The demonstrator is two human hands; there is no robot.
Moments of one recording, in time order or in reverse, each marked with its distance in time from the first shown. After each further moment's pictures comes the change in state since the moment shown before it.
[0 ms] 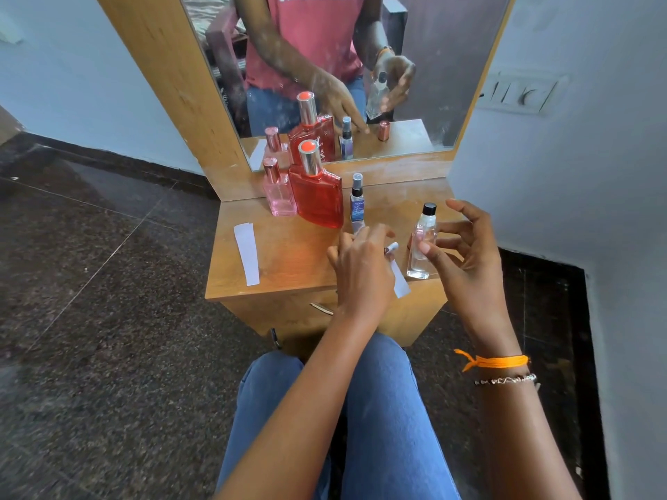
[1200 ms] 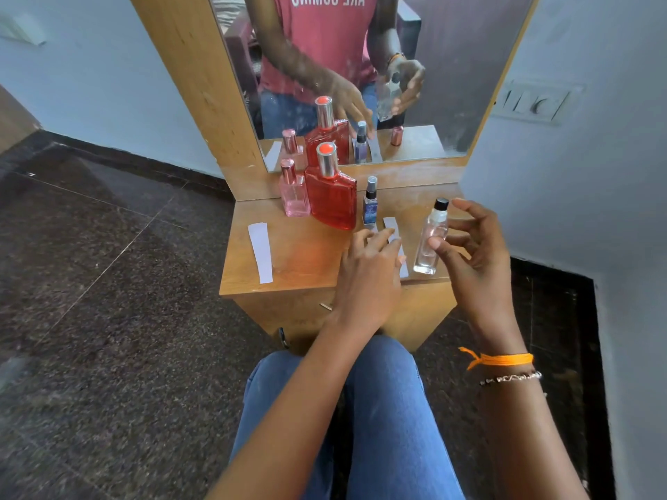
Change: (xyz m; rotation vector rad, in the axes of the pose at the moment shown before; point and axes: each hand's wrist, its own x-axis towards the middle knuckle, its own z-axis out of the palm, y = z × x) left_hand -0.006 -0.014 -0.017 0.089 -0.159 0.180; right_hand 0.002 -0.006 0.008 -0.014 0.013 -0.042
